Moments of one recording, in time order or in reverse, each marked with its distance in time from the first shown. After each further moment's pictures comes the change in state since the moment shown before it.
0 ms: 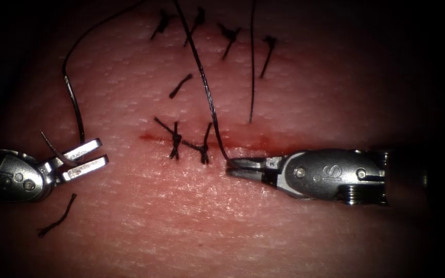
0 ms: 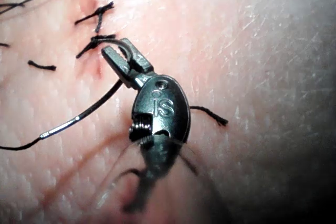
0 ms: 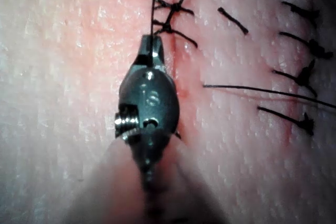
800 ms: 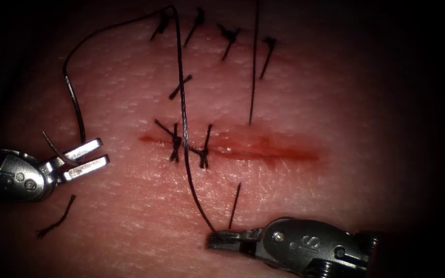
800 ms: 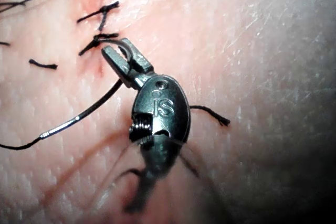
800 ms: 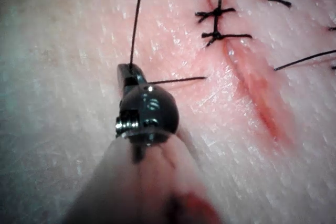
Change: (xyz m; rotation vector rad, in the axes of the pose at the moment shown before) right arm 0.001 -0.011 -0.001 0.140 -0.153 0.533; left arm 0.000 0.000 0.000 -0.003 0.002 -0.005
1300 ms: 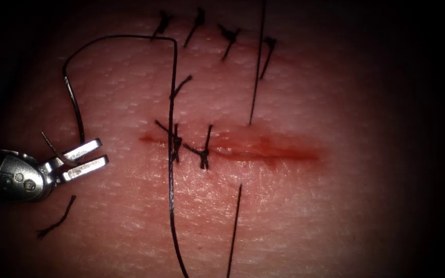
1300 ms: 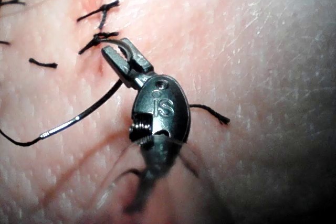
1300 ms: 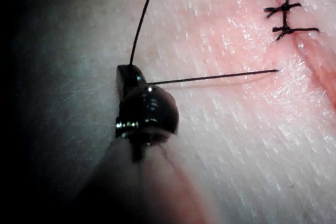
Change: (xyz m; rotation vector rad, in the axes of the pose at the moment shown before) right arm -0.001 -0.012 -0.001 0.062 -0.010 -0.013; left arm 0.000 0.000 0.000 -0.001 0.001 0.000
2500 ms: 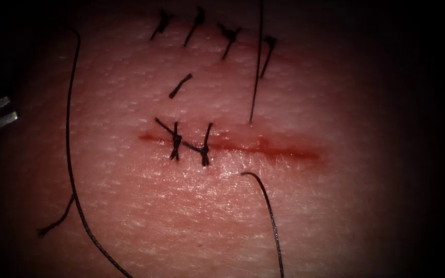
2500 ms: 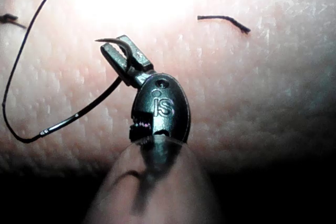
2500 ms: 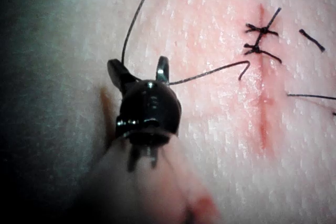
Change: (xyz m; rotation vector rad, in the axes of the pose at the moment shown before) right arm 0.003 0.006 -0.011 -0.182 0.134 -0.543; left arm -0.002 -0.011 -0.008 0.109 -0.050 -0.010
